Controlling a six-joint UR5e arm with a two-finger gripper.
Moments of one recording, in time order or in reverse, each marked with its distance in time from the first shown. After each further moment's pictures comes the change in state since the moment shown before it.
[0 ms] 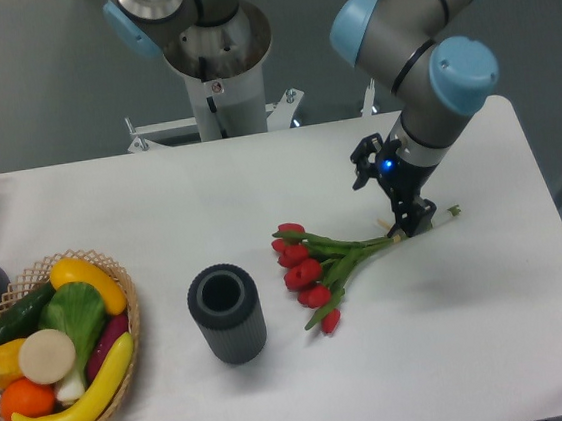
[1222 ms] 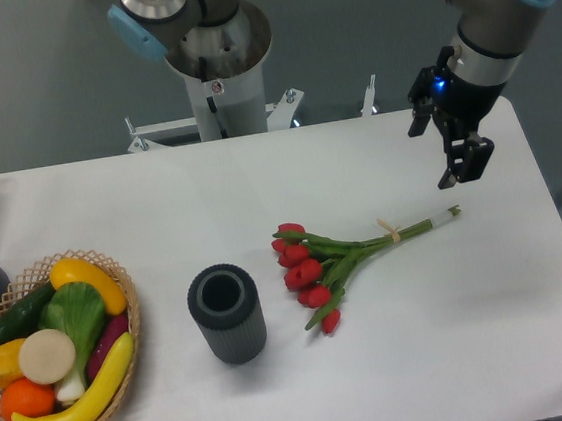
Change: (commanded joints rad) arm 0.077 0.097 0.259 -0.282 -0.006 0.249
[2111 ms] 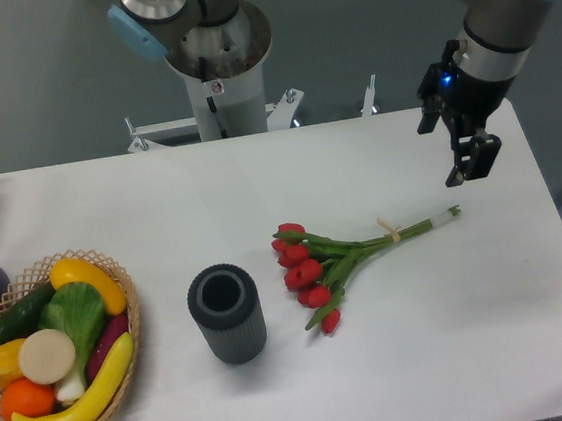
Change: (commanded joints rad) arm 0.005 -0.015 0.057 -0.008 0.023 0.153
